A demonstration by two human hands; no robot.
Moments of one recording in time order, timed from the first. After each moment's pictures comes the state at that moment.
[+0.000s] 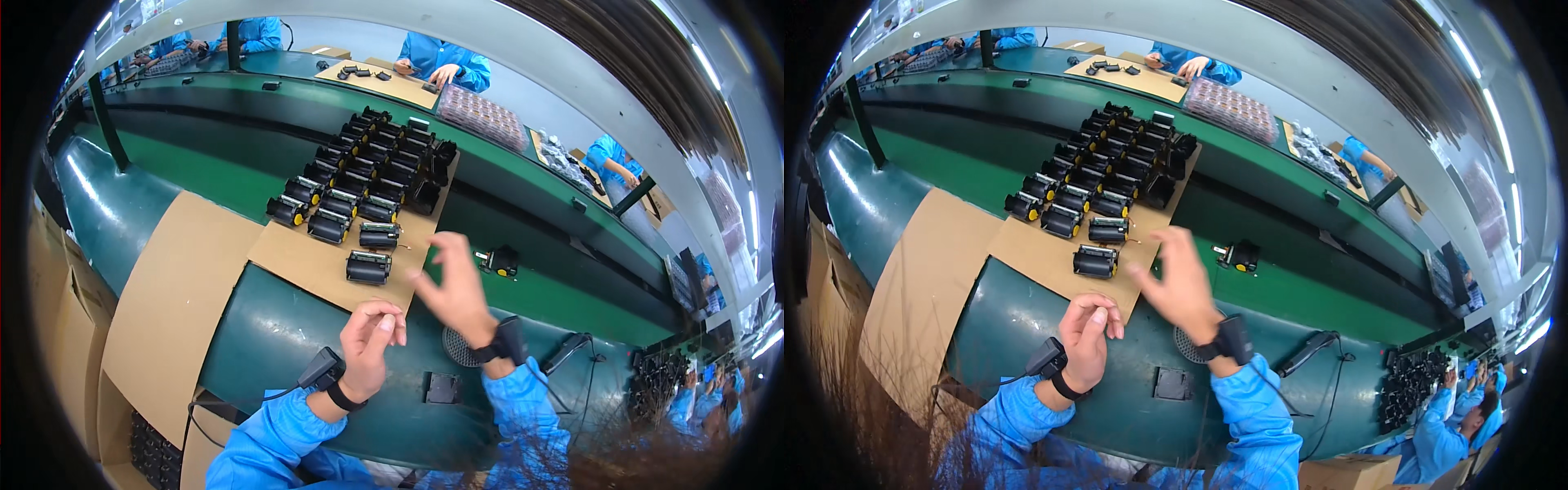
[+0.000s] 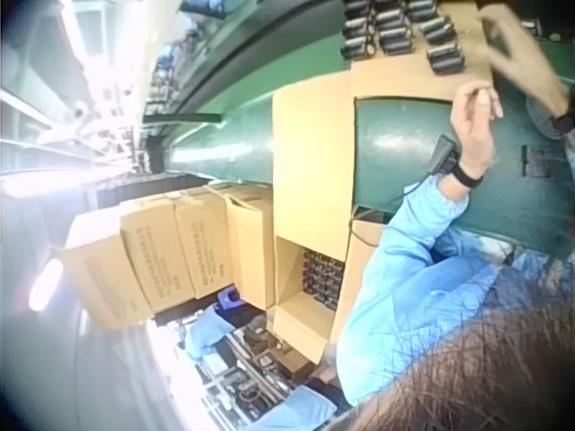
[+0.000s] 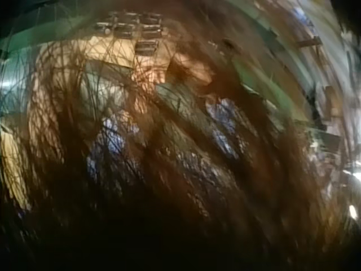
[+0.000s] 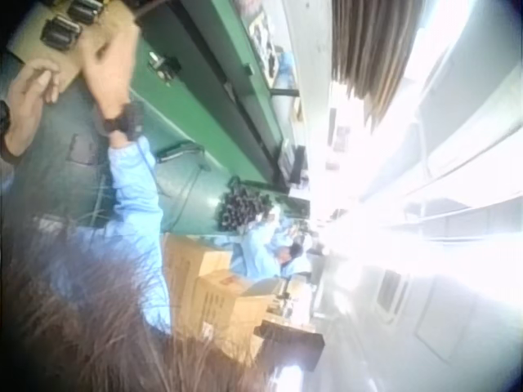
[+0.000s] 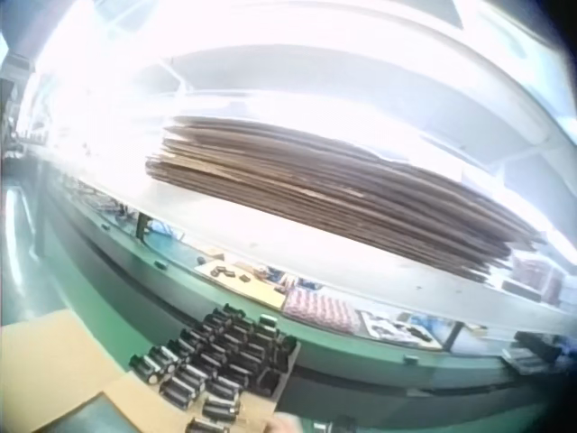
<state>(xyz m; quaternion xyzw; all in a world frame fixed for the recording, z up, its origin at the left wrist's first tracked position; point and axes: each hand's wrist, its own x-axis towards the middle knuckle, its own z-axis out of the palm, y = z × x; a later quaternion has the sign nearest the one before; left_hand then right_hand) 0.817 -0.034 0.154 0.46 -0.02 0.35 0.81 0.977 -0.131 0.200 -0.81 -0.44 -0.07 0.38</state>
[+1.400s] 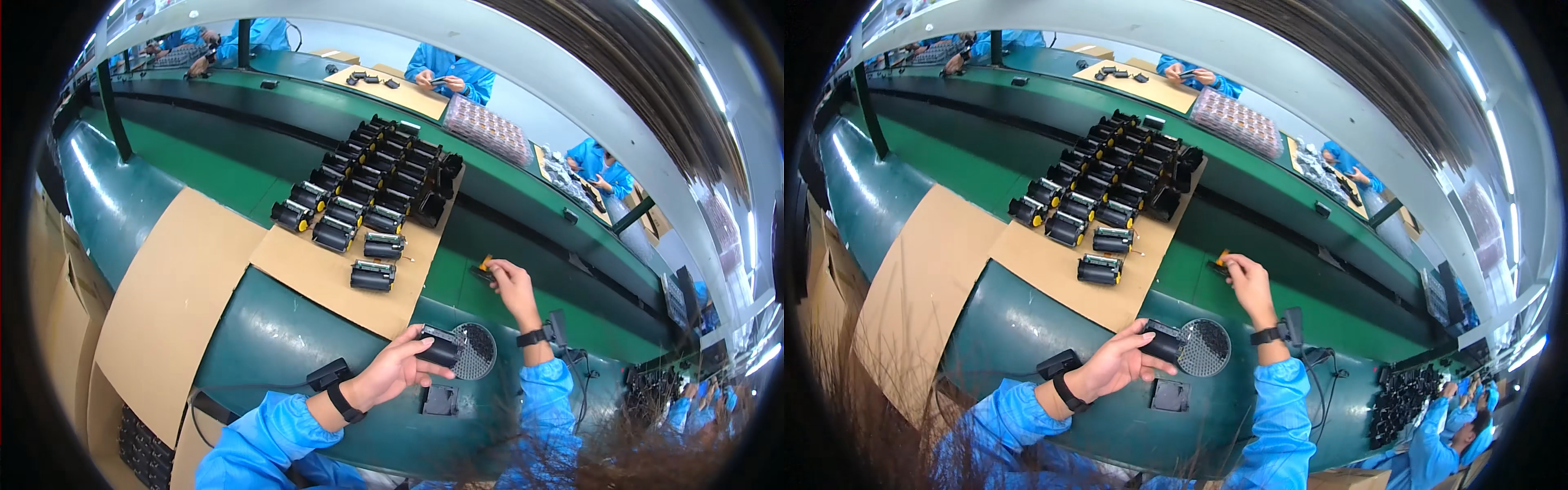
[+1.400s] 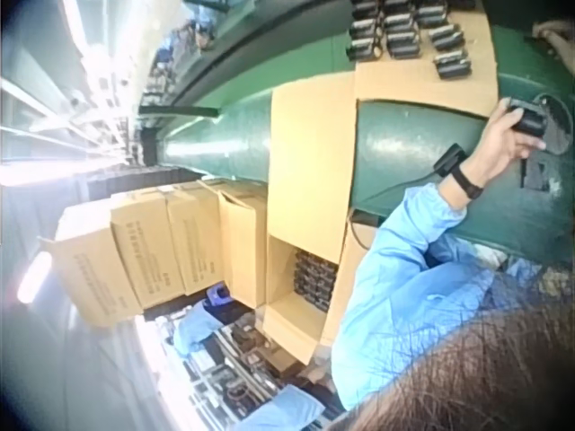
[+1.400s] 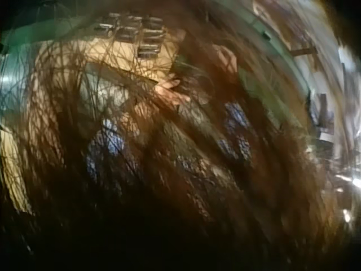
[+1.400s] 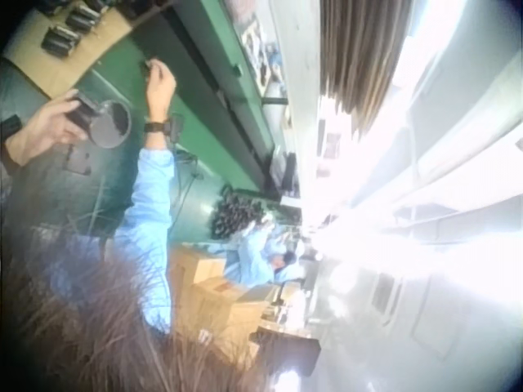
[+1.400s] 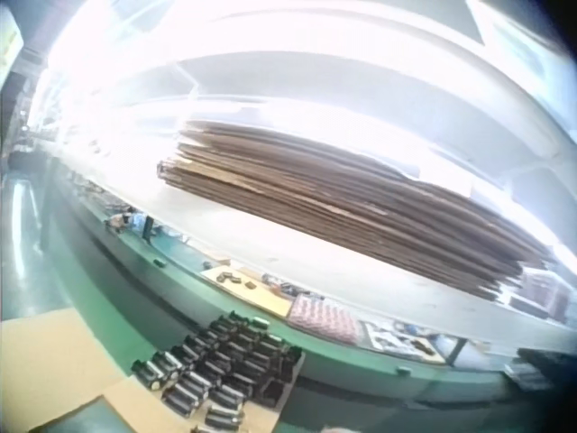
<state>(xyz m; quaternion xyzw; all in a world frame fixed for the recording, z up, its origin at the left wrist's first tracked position) 0.830 -0.037 0.141 0.25 0.05 -0.15 0.96 1.091 -0.228 0.157 -0.86 -0.24 0.04 0.44</state>
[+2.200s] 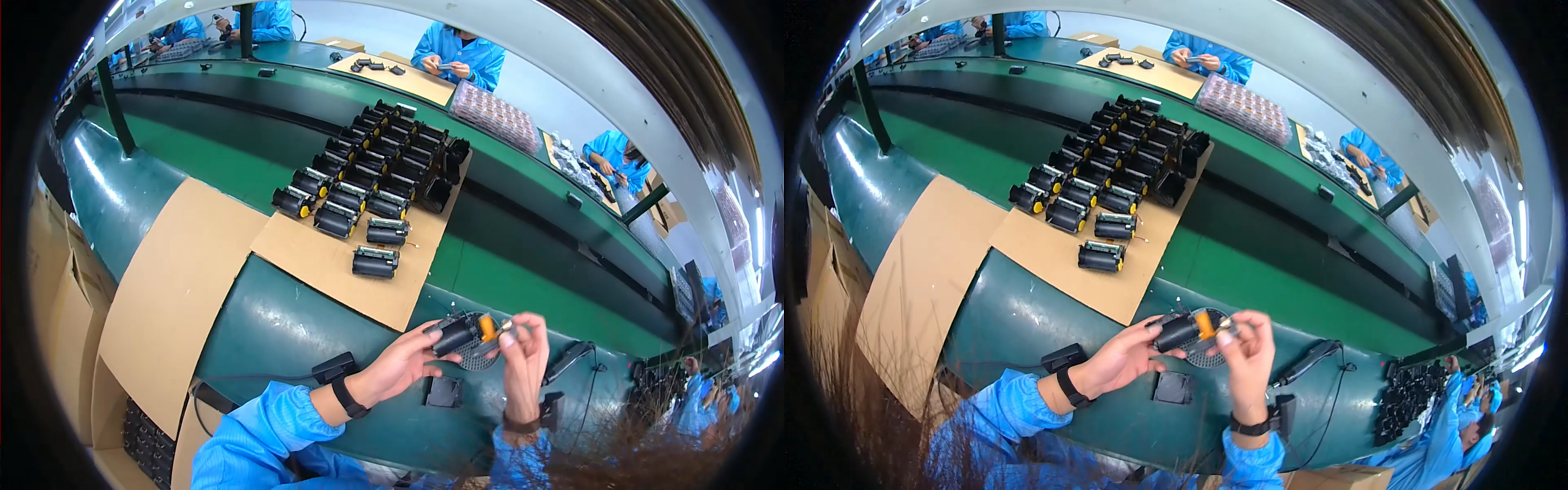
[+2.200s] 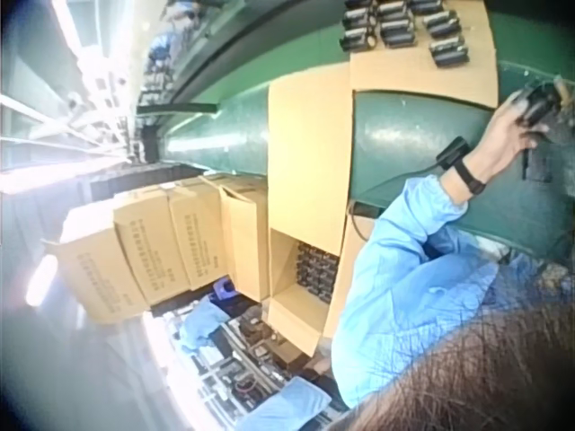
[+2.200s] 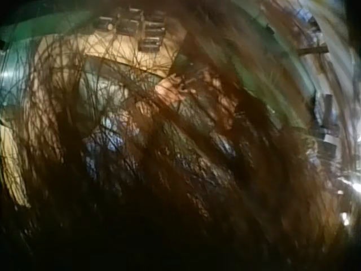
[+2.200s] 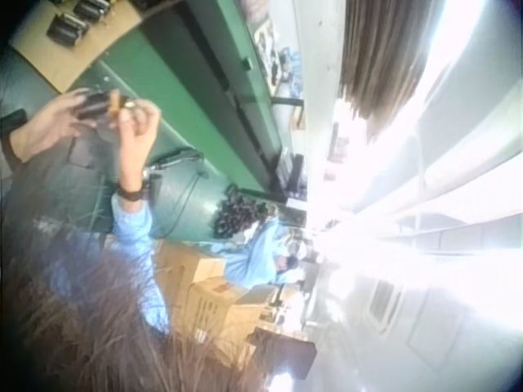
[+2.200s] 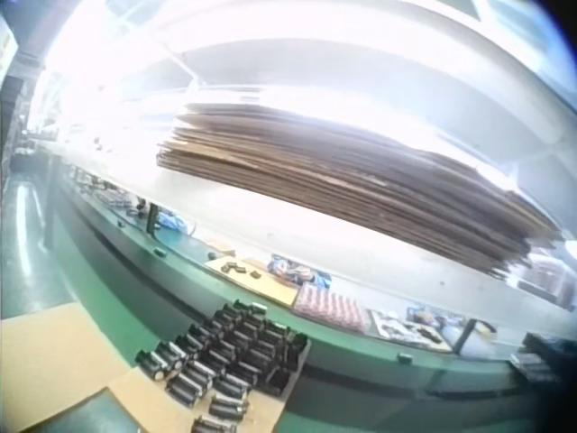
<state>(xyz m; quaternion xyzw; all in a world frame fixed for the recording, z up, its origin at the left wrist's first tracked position) 0.831 -0.049 0.133 0.25 0.03 -0.15 0.96 0.905 -0.247 0.204 -0.64 -0.18 0.08 0.74</state>
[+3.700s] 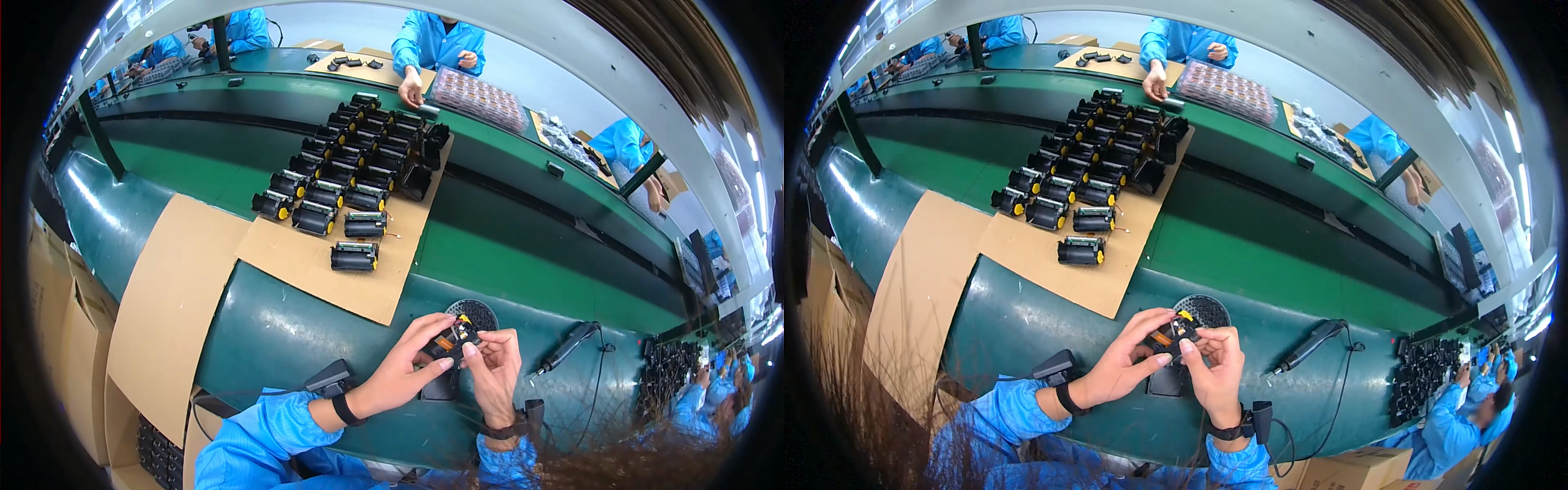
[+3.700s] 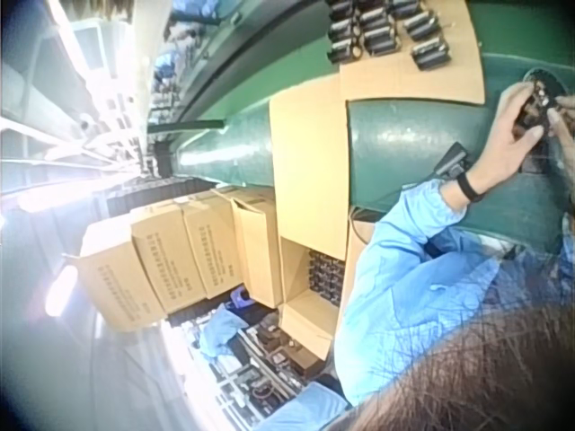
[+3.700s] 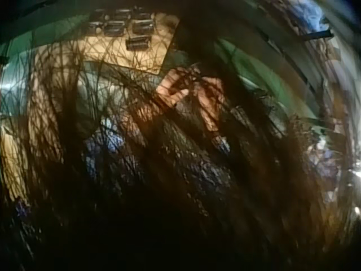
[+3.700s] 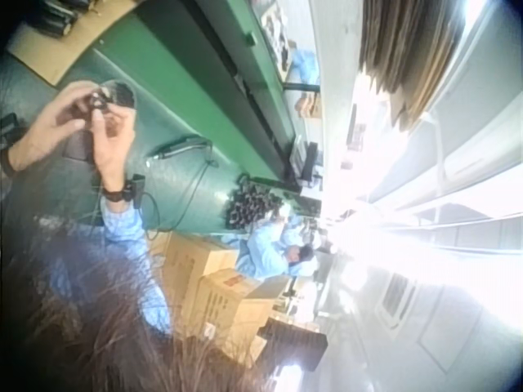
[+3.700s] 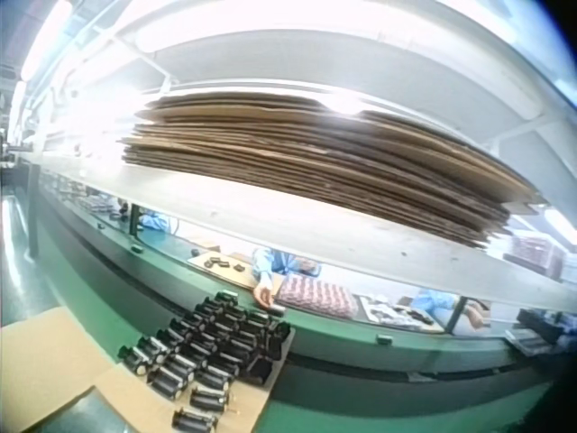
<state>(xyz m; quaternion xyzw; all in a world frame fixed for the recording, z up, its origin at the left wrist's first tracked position) 0.818 -0.071 0.148 0.62 -0.09 0.03 0.78 0.872 -0.246 0.171 -0.70 -0.17 0.04 0.70</state>
